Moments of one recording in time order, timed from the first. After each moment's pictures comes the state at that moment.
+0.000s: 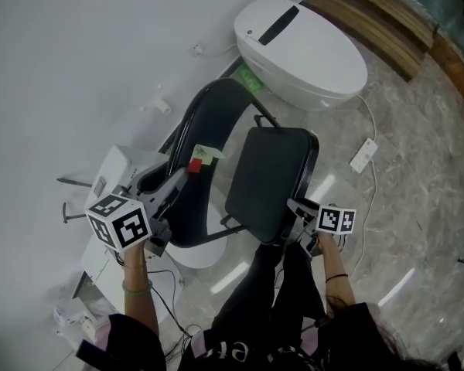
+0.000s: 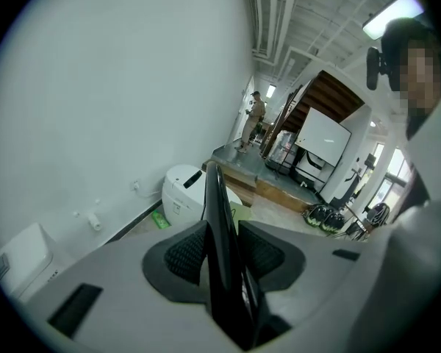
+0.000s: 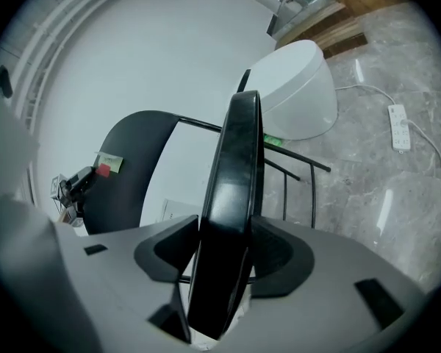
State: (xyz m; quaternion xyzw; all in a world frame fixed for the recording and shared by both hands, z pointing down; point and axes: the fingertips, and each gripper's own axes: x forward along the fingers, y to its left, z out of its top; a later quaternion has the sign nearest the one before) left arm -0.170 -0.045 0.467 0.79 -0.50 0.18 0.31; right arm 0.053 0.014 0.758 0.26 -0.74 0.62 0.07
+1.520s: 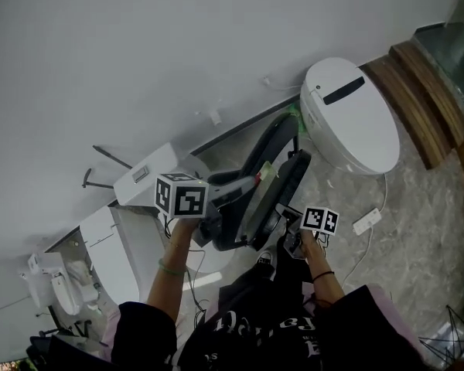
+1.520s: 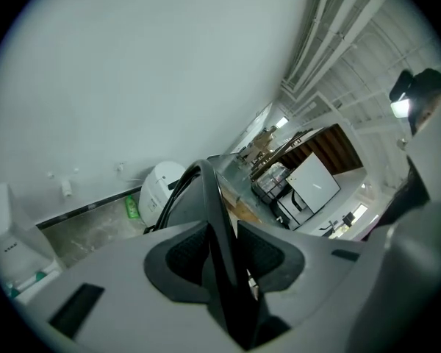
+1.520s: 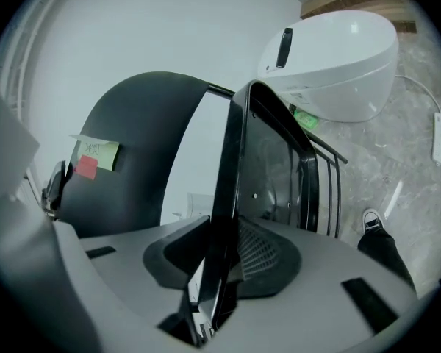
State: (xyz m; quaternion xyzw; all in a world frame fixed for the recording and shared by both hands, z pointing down) left arm -0.193 -0.105 0.398 0.78 -0.45 0.05 0.44; right arm -0.119 -0.075 0.642 0.16 -0.73 0.65 0.15
